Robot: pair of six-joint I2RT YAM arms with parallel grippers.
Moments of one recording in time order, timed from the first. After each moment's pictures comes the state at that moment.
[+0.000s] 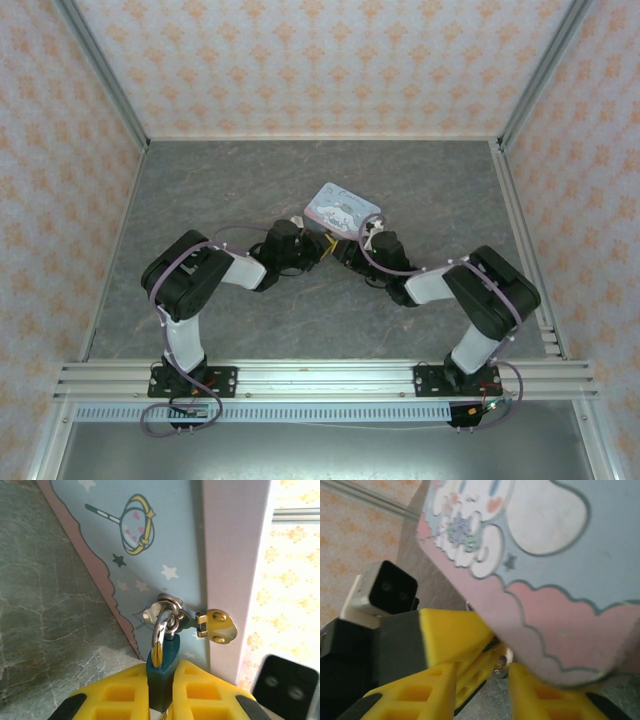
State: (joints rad) left arm -0.56 1.87 0.72 0.66 0.29 -1.38; right arm 0.61 1.65 0.51 0.70 -0.21 0.97
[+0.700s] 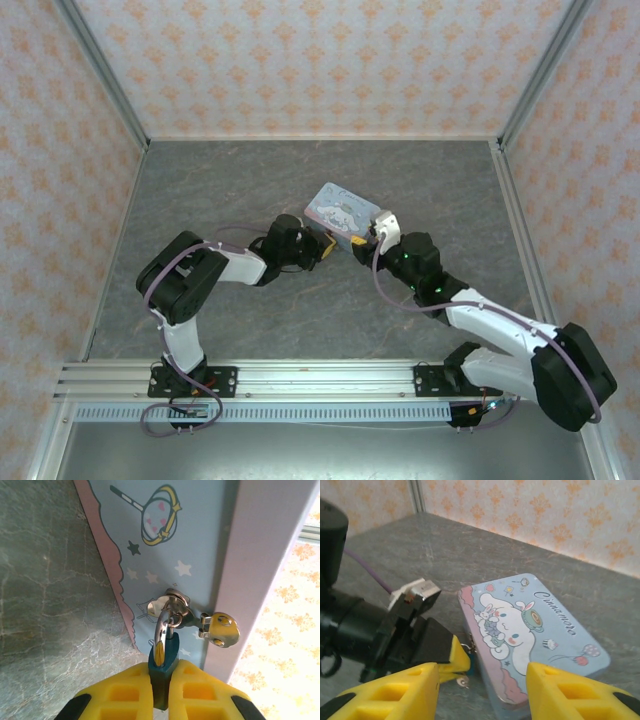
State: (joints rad) left arm -0.56 1.83 0.77 0.51 0.32 -1.52; right arm 0.62 1.07 0.46 0.33 -0.04 -0.07
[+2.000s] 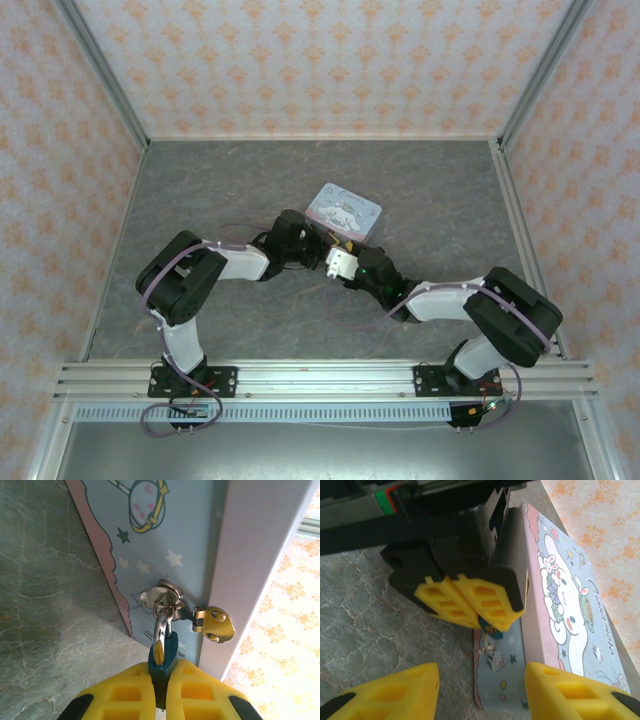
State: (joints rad) left arm -0.57 1.83 0.84 0.41 0.35 -1.54; right arm 0.81 1.50 0.47 0.54 0.23 -0.68
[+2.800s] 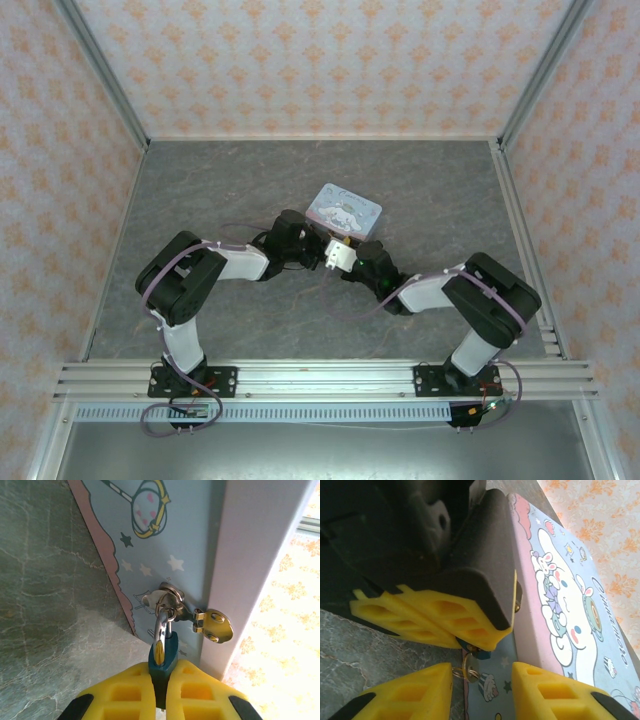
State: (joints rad) left arm -0.57 1.83 0.84 0.40 0.35 -1.54; right arm 0.75 1.64 0.52 0.65 0.20 -0.67
